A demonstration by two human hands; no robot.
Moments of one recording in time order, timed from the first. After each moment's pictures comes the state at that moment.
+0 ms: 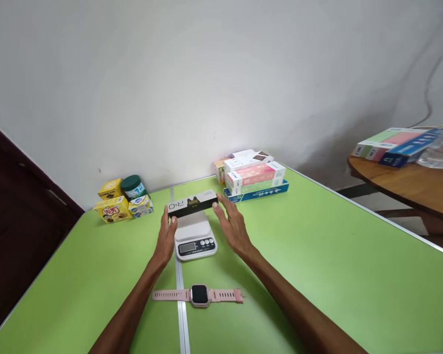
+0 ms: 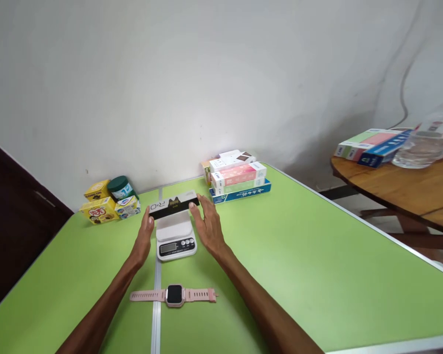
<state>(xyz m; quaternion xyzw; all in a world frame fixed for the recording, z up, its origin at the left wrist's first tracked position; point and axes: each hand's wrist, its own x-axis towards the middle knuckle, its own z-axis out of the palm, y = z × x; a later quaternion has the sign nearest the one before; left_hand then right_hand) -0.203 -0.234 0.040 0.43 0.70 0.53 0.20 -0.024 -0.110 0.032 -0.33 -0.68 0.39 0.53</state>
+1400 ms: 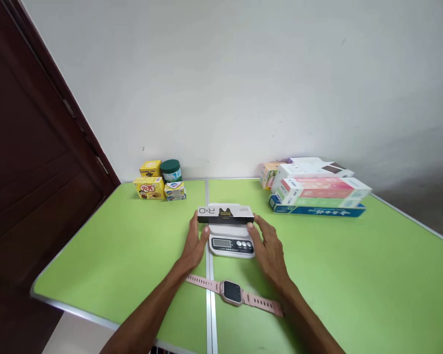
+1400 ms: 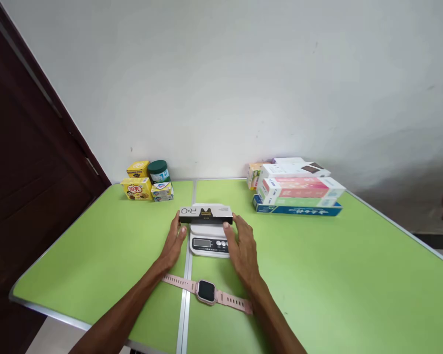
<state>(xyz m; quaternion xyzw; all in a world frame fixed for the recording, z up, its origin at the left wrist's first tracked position) -0.207 -0.281 -0.003 0.43 0.67 0.57 0.21 -0.038 -0.147 -0.010 -0.36 -0.72 0.38 0.46</state>
